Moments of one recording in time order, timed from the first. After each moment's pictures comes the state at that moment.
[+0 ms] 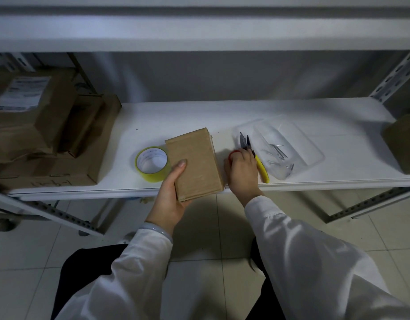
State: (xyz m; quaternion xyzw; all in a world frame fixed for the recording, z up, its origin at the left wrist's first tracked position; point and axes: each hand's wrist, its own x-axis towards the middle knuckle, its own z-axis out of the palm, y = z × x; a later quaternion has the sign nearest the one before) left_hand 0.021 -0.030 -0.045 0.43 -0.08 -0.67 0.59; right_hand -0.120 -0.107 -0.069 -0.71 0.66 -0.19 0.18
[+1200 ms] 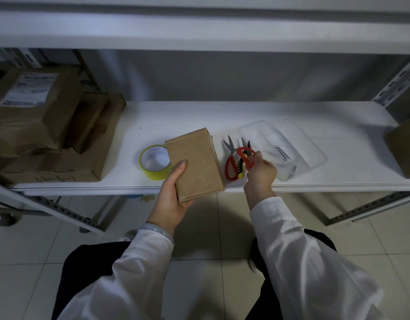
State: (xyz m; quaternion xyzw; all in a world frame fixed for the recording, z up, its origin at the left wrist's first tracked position) left_hand 0.027 -0.024 -0.048 0.41 -0.07 -0.68 0.60; right_hand -0.126 -0.108 -0.045 -0.18 0.66 -0.53 0.49
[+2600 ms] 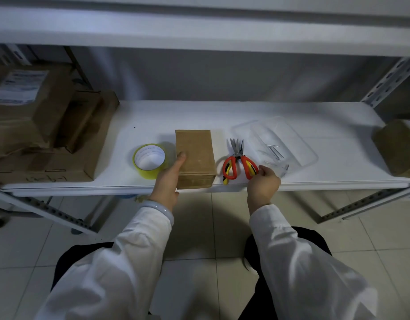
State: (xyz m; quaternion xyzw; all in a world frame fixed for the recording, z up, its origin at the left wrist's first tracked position) left_hand 0.024 -0.050 -0.034 0.63 -0.12 -0.59 0.49; right_hand -0.150 -0.095 -0.077 -0.31 0.77 -0.44 0.34
